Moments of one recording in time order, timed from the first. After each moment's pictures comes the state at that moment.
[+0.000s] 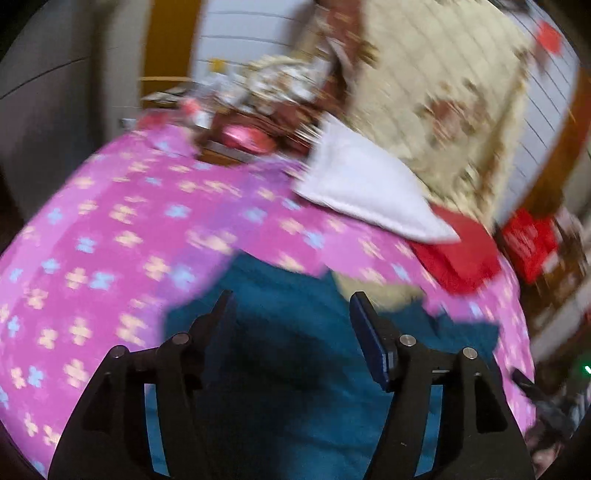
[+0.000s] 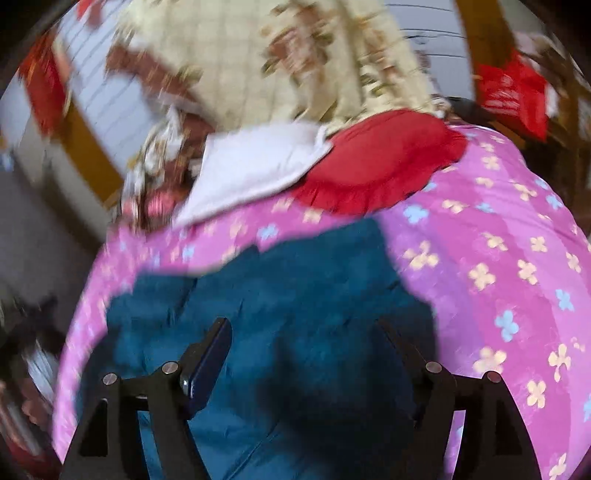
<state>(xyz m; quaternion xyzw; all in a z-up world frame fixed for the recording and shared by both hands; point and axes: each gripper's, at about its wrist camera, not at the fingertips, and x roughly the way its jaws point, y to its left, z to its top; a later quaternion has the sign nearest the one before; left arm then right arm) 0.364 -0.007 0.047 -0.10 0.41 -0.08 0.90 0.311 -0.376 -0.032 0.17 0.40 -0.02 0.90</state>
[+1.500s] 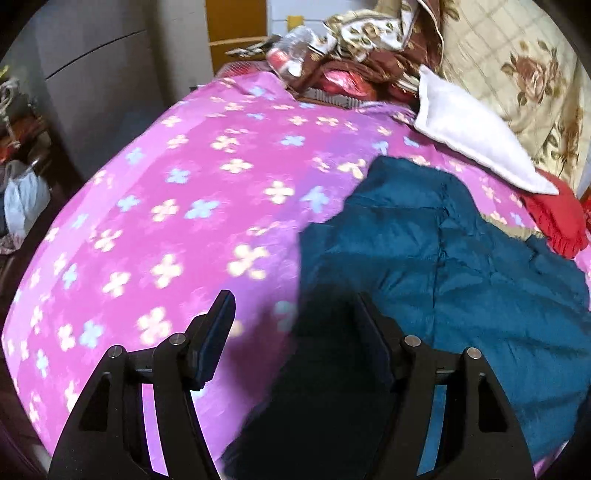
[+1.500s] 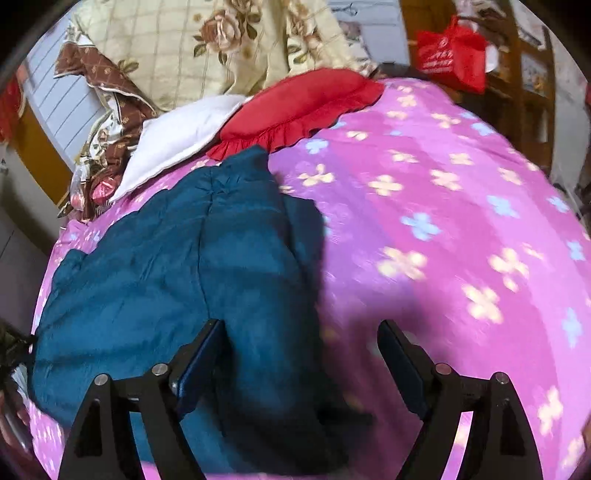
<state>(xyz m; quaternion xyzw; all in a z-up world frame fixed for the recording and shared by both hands) 0.329 0.098 -0.048 -0.05 0.46 0.08 0.88 0.203 -0.442 -0.097 0.19 0.43 -0.11 0.88</state>
